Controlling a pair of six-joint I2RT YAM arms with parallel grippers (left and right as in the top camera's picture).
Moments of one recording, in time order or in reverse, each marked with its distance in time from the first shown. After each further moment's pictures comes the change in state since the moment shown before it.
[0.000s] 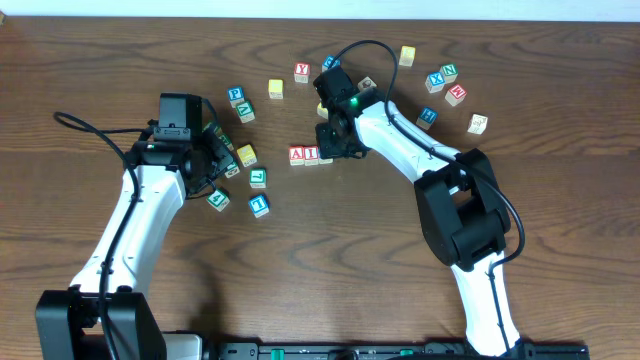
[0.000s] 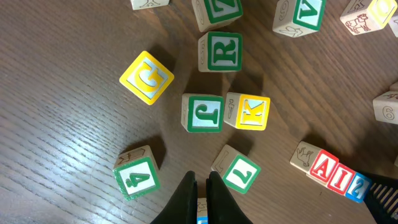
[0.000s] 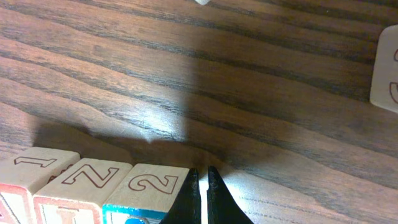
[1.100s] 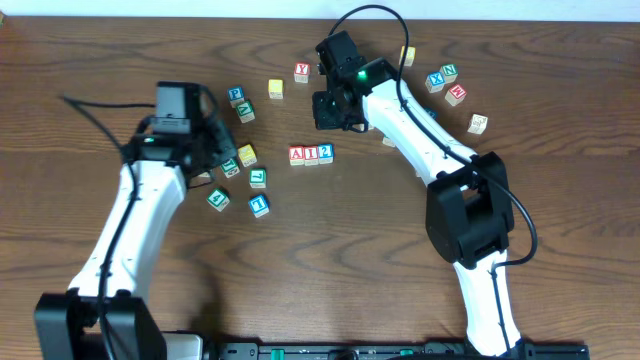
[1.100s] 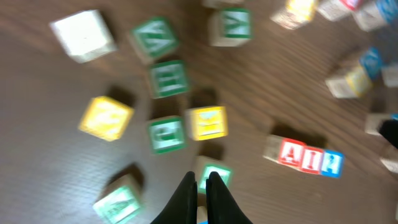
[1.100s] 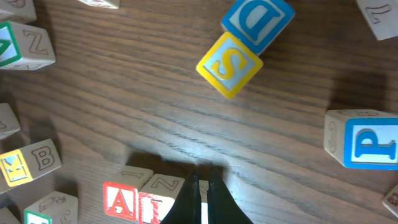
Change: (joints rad) left arm -0.033 0.011 0.061 0.051 0.067 0.218; right arm -0.033 0.000 0.219 -0.091 -0.047 -0.006
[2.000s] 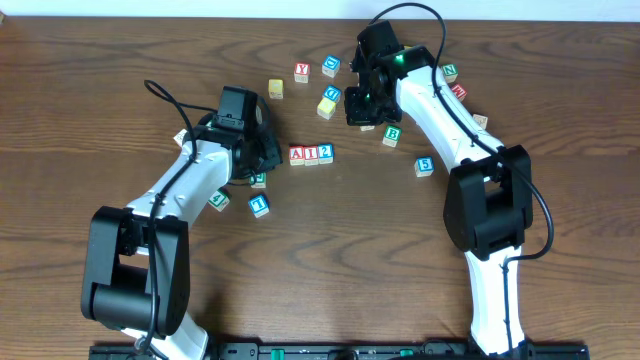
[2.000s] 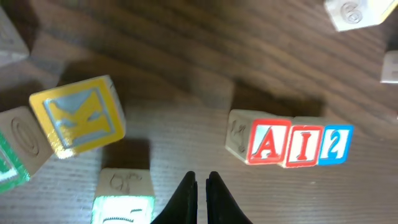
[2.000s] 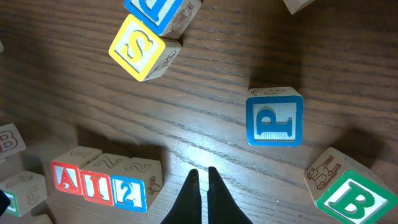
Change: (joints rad) left arm -0.135 0.259 0.000 0.148 0.111 -0.035; right arm -0.128 0.000 0.000 -0.108 -0.106 -0.097
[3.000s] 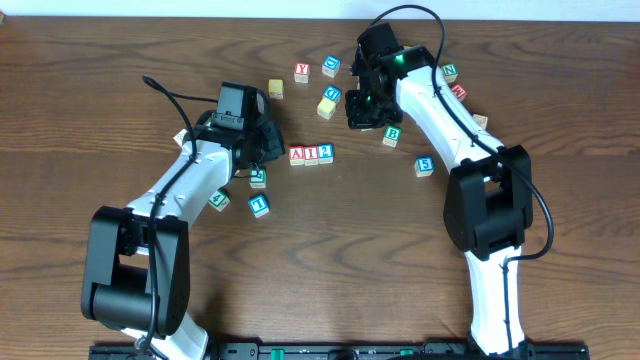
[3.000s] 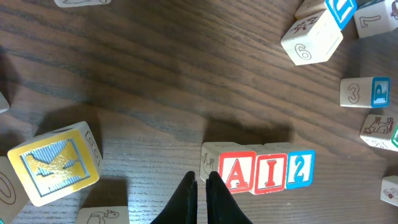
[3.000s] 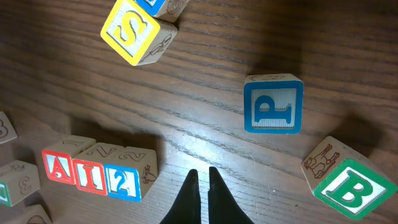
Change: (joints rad) left arm 0.000 0.000 0.000 0.109 0.014 0.000; right arm 0.000 0.000 0.000 -0.033 0.000 -0.019
